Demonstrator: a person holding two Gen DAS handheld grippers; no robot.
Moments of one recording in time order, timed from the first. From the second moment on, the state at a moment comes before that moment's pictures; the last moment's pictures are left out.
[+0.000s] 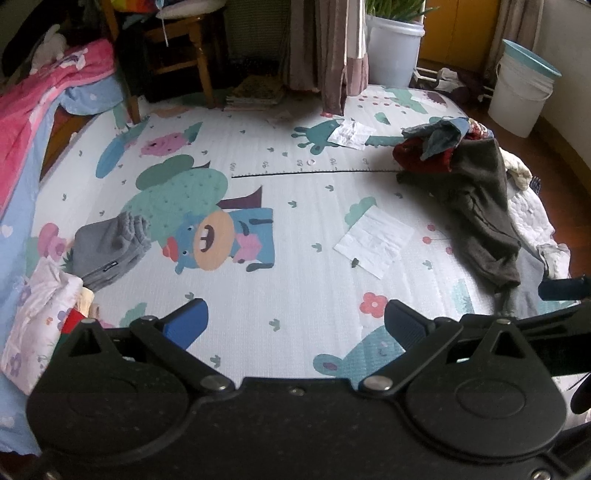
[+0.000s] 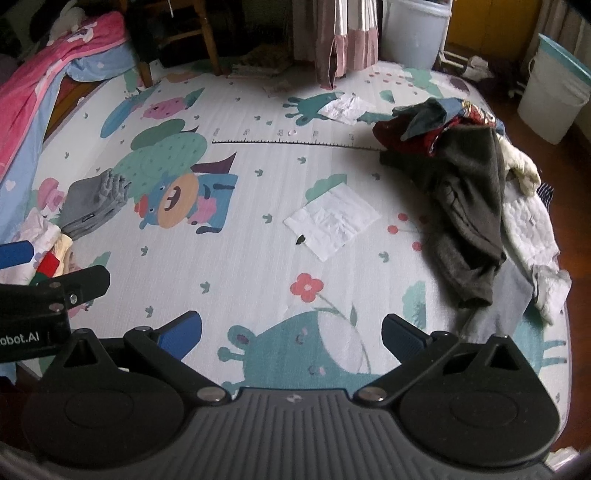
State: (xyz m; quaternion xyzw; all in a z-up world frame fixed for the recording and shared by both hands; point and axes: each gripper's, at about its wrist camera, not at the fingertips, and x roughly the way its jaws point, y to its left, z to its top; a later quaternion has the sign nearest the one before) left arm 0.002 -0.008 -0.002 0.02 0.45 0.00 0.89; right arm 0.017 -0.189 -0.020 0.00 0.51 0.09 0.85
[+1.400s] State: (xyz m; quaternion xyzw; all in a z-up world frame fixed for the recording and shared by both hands) left arm 0.069 -0.319 -0.209 0.10 0.38 -0.44 0.81; right arm 0.099 -0.519 -0.074 0.02 0.57 -0.08 0.82
